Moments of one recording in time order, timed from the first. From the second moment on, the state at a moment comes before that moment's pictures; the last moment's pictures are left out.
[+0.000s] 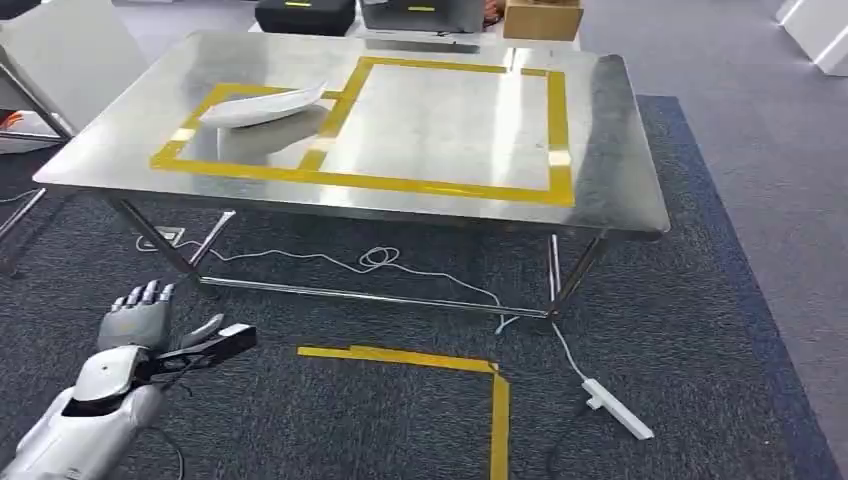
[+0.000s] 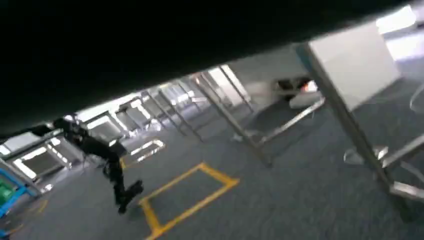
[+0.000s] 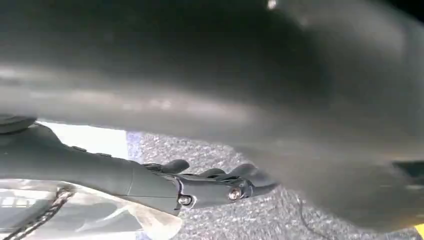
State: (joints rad) left arm -0.26 0.11 -0.23 -1.06 -1.36 0.18 0.22; right arm -0.05 0.11 -0.24 -0.18 1.25 0.11 0.11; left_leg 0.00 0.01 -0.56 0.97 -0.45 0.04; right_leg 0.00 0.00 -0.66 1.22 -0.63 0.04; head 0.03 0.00
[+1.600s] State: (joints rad) left arm -0.06 -0.11 0.12 -0.25 -1.06 0.25 0.13; right arm -0.05 0.11 -0.30 -0.18 1.22 0.09 0.11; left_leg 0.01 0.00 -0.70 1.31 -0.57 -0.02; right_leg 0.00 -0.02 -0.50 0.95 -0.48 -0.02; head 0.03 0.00
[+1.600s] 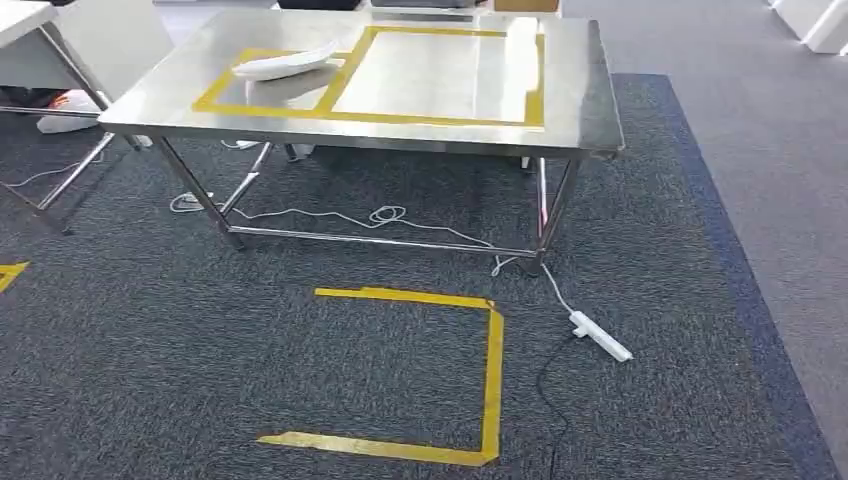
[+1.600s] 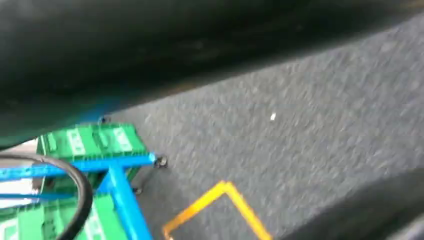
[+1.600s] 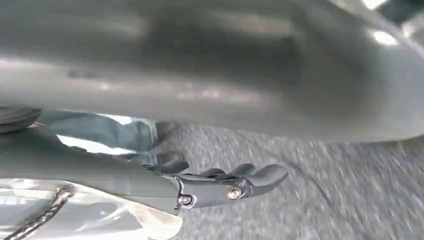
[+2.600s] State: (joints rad) left arm -0.03 -0.11 0.23 -0.23 -1.04 0.25 0.15; right arm -0.03 0.11 -0.33 -0.19 1.20 0.08 0.10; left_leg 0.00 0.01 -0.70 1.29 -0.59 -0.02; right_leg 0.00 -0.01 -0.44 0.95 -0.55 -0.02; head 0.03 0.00
